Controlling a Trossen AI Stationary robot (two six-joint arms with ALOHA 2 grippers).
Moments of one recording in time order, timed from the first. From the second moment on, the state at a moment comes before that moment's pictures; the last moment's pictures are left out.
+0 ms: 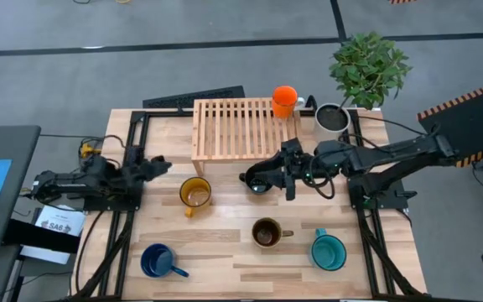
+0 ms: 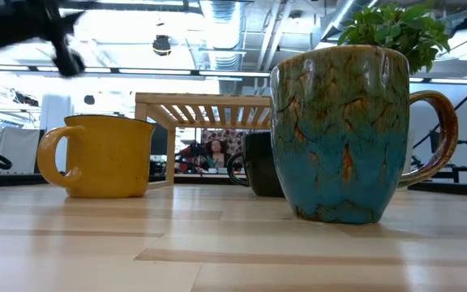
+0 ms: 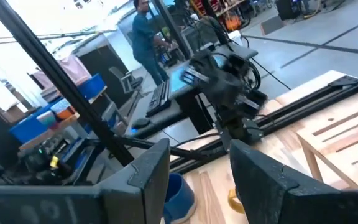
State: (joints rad) left arm 0.00 0.03 0.05 0.50 -0.07 -0.98; right arm 0.16 1.23 1.05 0.17 0.14 0.53
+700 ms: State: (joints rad) left arm -0.43 0.71 0.90 -0.80 0.25 -0.75; right arm 0.15 1.15 1.05 0.09 0.16 0.44
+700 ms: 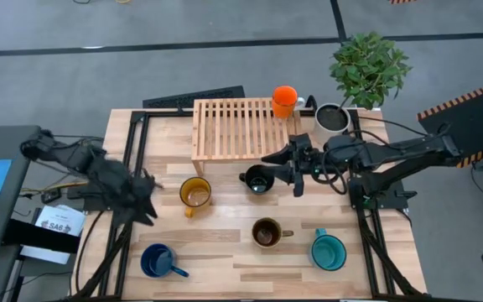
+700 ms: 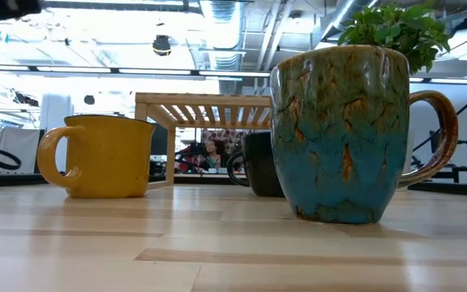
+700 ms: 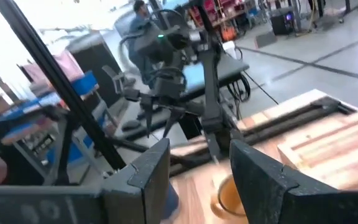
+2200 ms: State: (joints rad) left arm -0.77 1.26 0.95 -0.85 0.03 -0.91; right arm 0.15 1.13 1.05 -0.17 0.13 0.44
